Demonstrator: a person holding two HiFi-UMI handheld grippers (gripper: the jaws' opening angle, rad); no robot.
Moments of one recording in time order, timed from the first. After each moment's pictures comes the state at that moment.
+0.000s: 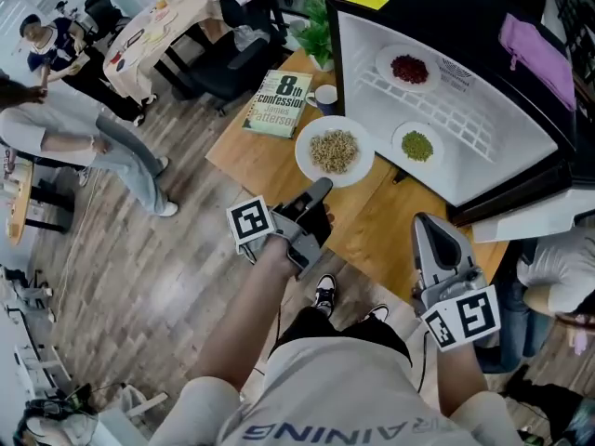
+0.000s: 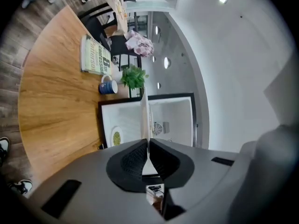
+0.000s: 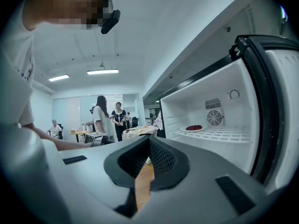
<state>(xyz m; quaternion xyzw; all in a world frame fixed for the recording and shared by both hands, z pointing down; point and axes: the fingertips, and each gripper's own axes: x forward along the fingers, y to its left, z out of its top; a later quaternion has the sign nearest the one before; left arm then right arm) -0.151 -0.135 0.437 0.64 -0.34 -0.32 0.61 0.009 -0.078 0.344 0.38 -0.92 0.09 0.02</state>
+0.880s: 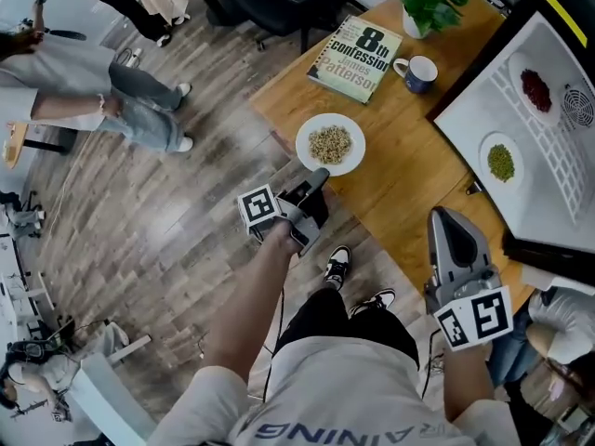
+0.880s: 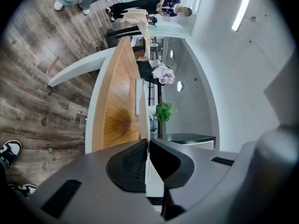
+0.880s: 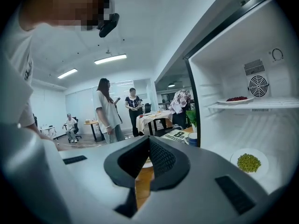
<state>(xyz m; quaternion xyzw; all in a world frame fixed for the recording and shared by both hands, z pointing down) -0.335 -0.113 0.623 0.55 -0.42 -0.39 0.61 -0.140 -0.111 0.430 0.28 -0.95 0.13 0.09</state>
